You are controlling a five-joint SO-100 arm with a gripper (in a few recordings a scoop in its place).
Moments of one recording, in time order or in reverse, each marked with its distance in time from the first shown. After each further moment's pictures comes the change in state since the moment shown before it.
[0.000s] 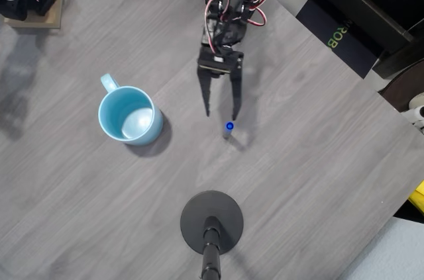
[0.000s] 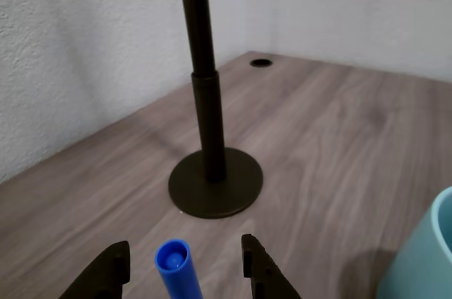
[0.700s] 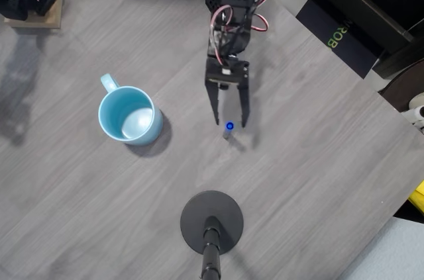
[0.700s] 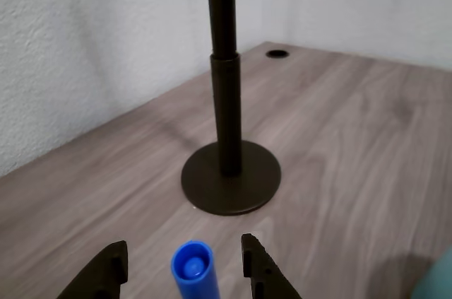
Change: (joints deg) arm -2.2 -11.0 0.8 -11.3 0.4
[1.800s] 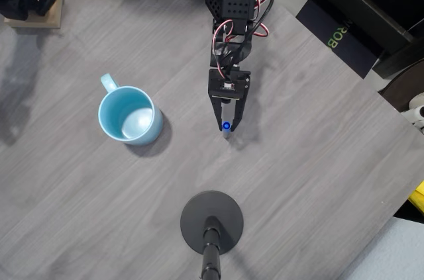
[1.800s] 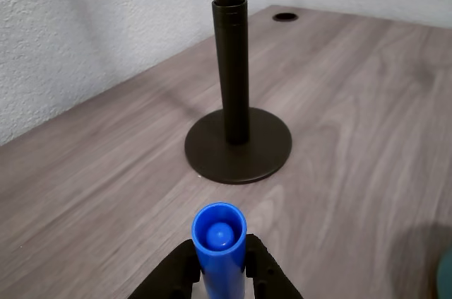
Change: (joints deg) arm -1.6 -8.1 0.0 -2.4 1.1
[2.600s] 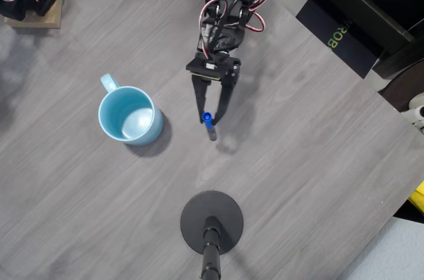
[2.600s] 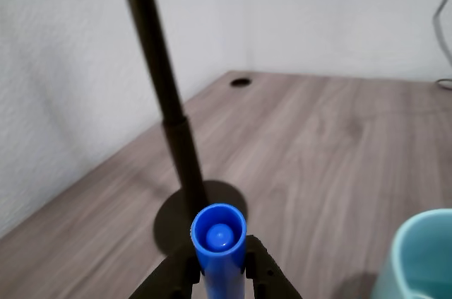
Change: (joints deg) arm 8.9 11.5 -14.8 17.1 3.0
